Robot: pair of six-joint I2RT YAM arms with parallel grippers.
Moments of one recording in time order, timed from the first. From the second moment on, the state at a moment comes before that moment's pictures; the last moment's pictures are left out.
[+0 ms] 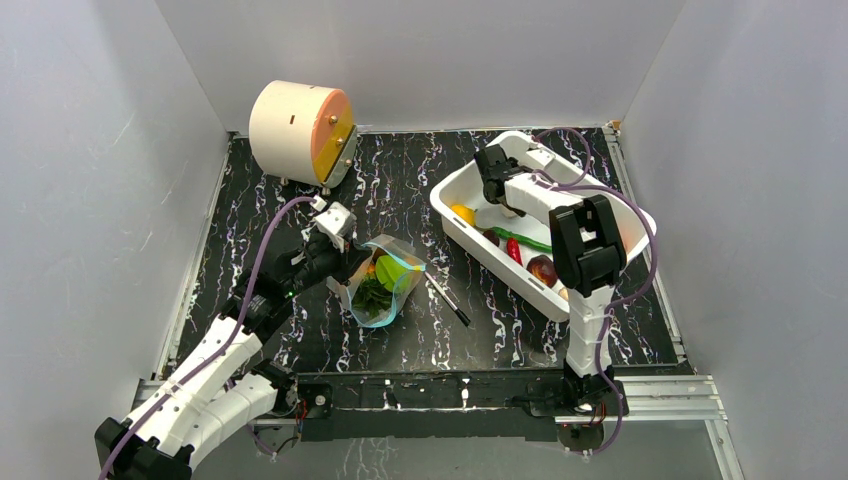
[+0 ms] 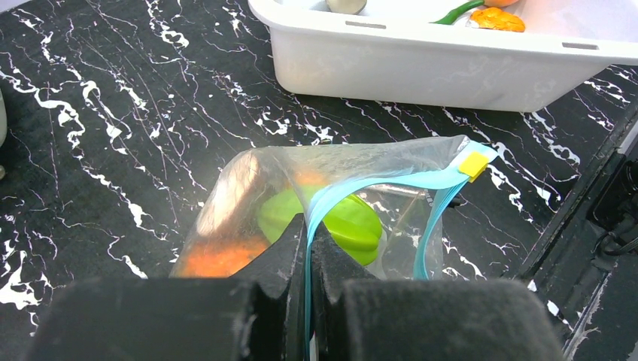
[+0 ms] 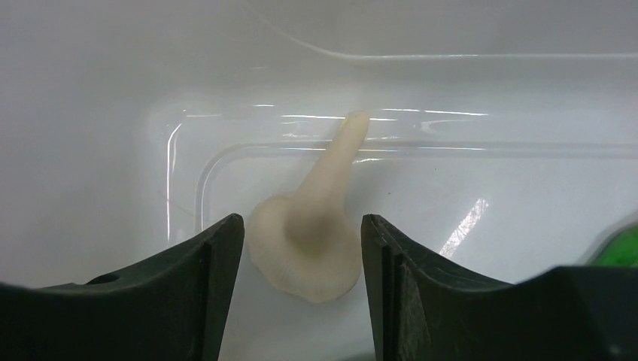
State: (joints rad) left arm -0.51 0.78 0.67 -0.22 0.29 -0.01; right arm 0.34 2.07 1.52 -0.48 0.77 0.95
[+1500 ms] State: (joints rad) left arm -0.51 0.82 0.74 -0.29 0.16 -0.06; right arm 0.33 1.52 1.21 -0.25 0.32 0.39
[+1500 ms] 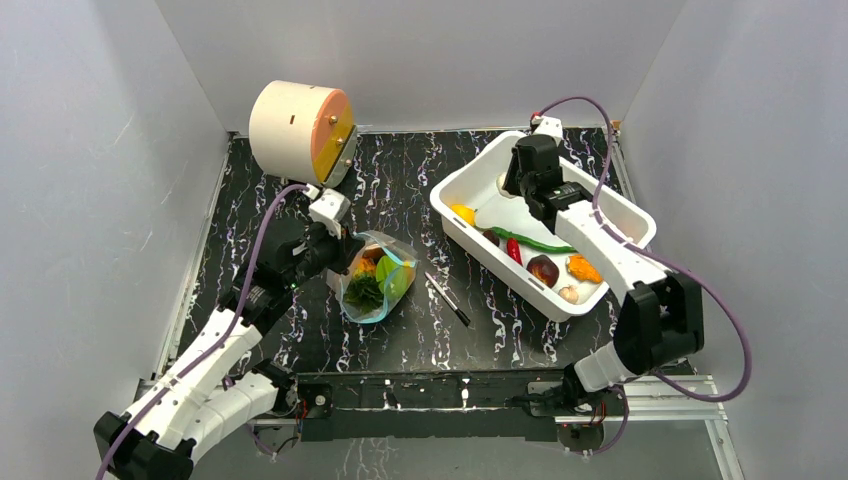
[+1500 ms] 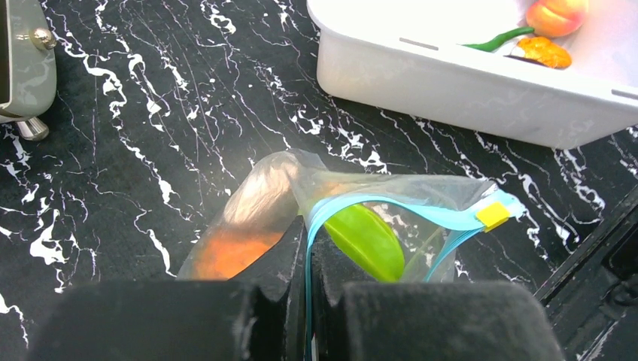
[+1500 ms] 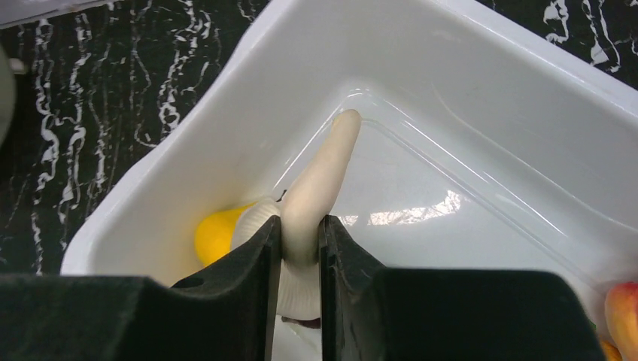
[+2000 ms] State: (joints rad) left arm -0.51 0.89 0.81 -0.30 0.13 -0.23; right arm 0.39 1.27 1.21 -0.39 0.08 0.36
